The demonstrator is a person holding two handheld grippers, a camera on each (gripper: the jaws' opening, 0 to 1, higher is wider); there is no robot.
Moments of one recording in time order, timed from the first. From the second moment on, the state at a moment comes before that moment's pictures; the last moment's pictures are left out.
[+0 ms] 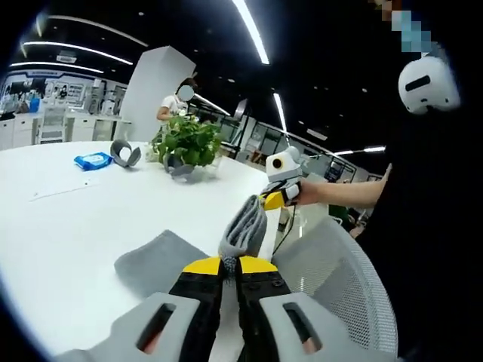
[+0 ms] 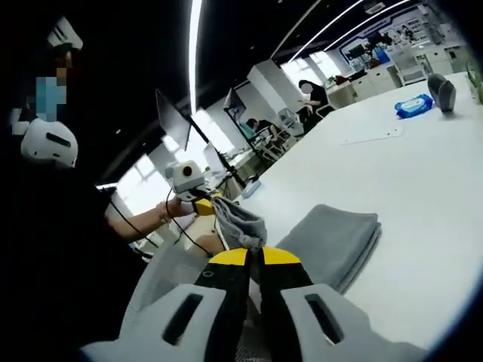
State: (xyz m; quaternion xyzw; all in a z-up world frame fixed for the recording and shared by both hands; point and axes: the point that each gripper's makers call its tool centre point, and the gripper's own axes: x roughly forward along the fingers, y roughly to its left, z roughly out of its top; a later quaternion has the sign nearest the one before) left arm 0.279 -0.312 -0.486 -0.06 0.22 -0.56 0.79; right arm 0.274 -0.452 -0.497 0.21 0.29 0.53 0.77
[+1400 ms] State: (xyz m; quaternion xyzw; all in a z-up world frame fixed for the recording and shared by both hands) left arm 0.411 -0.305 -0.629 0.06 0.32 -0.38 0.86; right arm 0.396 -0.457 -0.631 0.10 0.37 0.34 0.86
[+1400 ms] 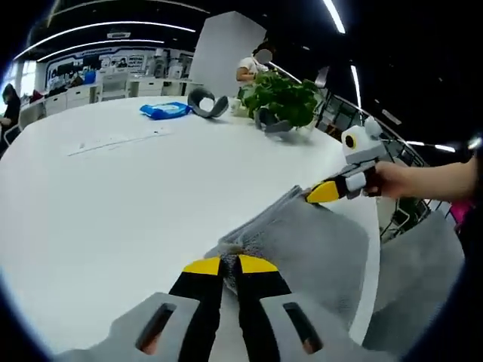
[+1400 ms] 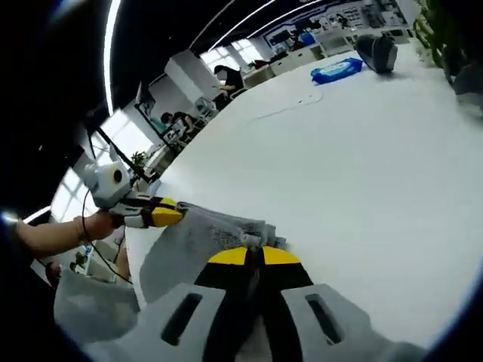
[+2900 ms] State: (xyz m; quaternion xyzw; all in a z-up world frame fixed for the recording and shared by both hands) left arm 0.318 -0.326 -0.633 0.27 0.30 -0.45 0.79; right arm 0.304 -0.427 -0.634 -0.15 0.34 0.45 0.81
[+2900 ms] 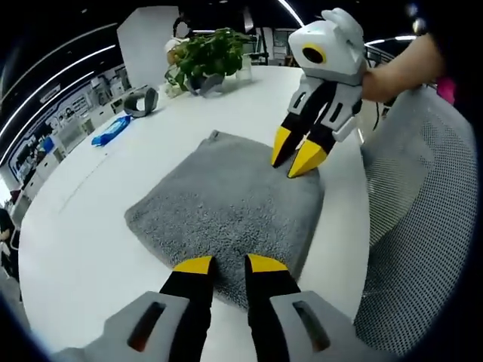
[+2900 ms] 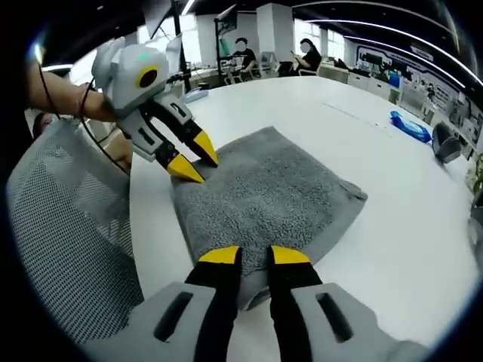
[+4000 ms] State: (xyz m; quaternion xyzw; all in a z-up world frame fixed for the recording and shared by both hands) left arm 0.372 -0.322 -0.589 0.11 0.28 -0.40 0.86; right arm 0.364 -0.439 -0.576 -0.07 0.25 0.41 0.87
